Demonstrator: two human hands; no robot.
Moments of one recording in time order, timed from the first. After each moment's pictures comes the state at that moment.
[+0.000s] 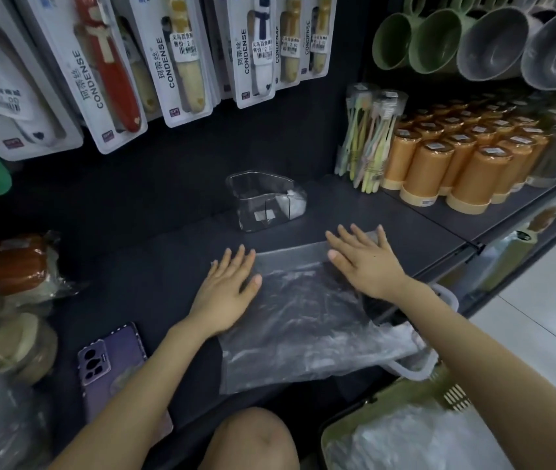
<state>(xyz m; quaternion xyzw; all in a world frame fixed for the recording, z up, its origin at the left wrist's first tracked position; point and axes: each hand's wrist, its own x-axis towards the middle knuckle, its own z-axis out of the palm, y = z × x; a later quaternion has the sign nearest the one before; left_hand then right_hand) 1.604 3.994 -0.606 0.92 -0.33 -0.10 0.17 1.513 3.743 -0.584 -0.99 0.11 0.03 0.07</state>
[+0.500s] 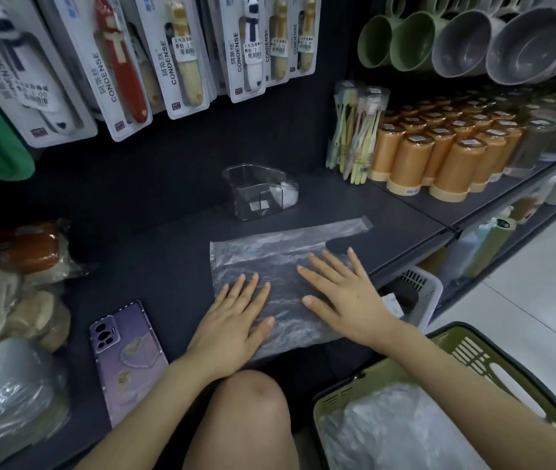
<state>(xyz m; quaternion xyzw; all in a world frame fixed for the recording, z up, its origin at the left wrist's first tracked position) 1.523 4.023 -0.618 0.90 -0.42 -0.07 0.08 1.437 3.801 -0.605 -0.99 -0.04 -0.09 0.07</state>
